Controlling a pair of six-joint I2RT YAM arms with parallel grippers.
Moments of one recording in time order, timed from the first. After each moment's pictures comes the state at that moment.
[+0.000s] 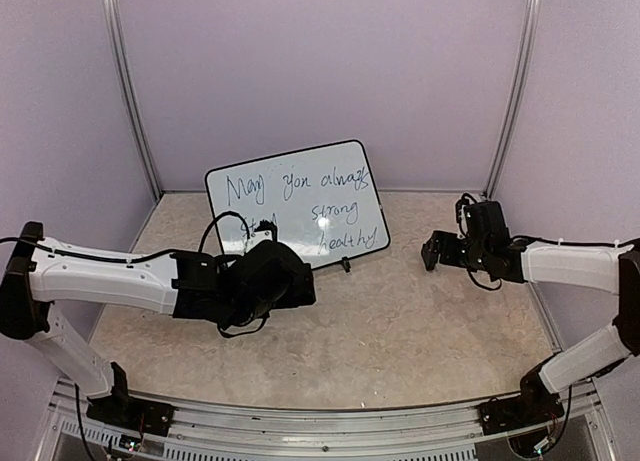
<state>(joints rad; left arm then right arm) -1.20 1.57 1.11 -0.41 -0.69 -0.98 0.43 1.34 0.71 -0.02 0.21 0.44</state>
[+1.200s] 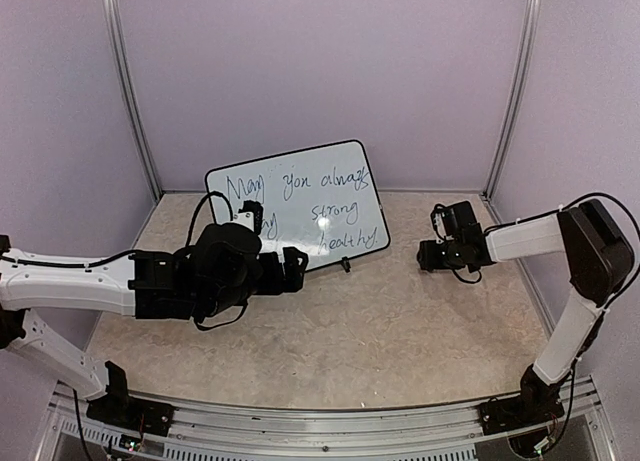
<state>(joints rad) -1.16 1.34 0.95 -0.15 -0.59 -0.74 0.36 1.73 0.90 0.02 0.10 0.28</state>
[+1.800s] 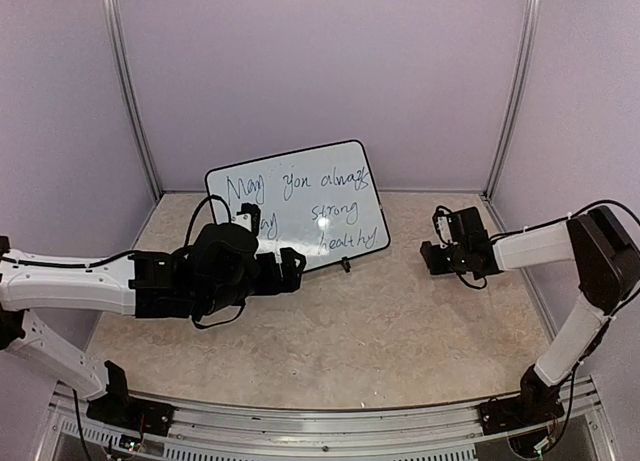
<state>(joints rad) -1.13 1.33 0.92 -0.14 -0.55 -0.76 0.36 1.69 0.83 0.09 0.11 0.19</state>
